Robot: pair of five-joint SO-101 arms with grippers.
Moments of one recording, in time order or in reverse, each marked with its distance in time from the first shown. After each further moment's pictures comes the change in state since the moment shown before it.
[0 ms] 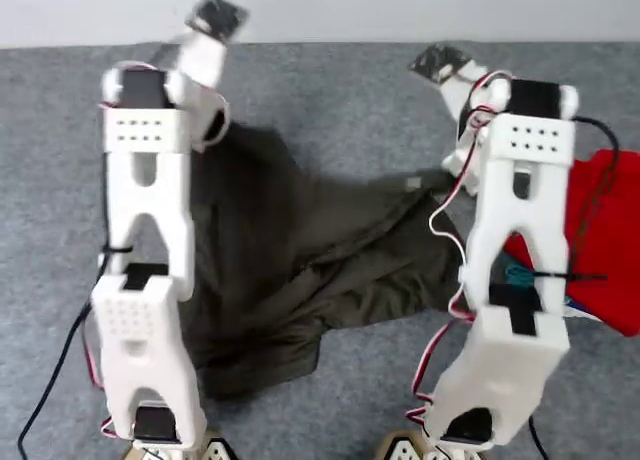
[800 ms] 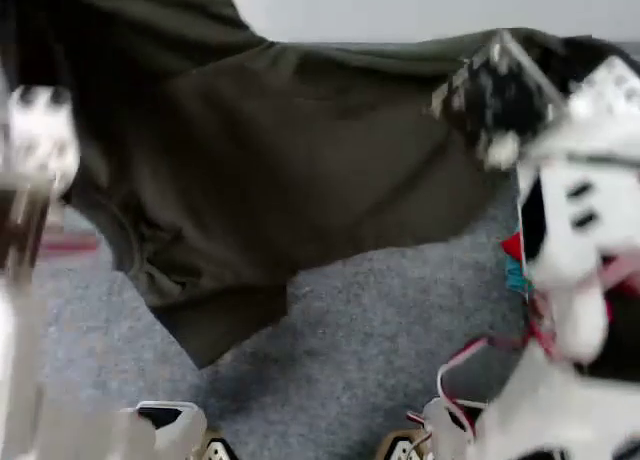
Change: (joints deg) left arm 0.0 -56.3 -0.1 -15.3 -6.5; right arm 0.8 -47.6 -0.1 -15.9 10.8
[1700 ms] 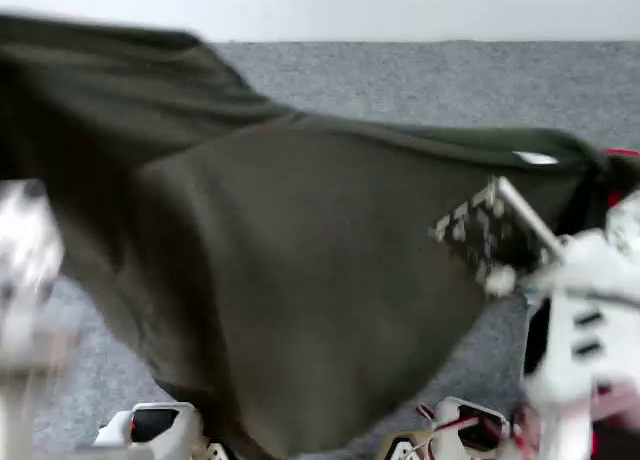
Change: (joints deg) left arm -3.3 -1.1 1.8 6.3 -6.2; right arm 9.4 -16.5 21.9 8.4 5.8
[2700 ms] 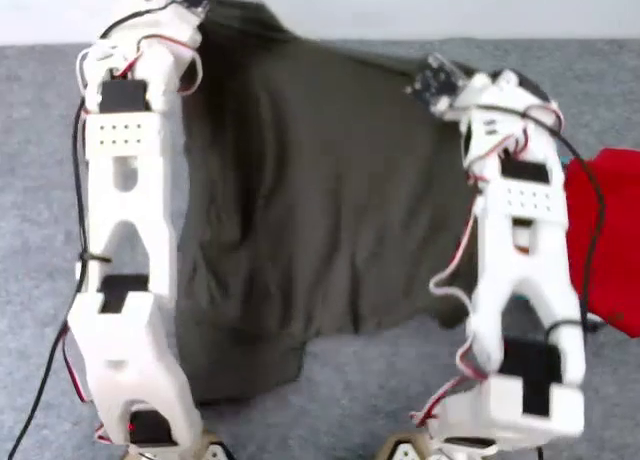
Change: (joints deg) left arm -0.6 52.9 20.2 -47.9 0.0; right arm -7.7 49.1 25.3 -73.6 0.2
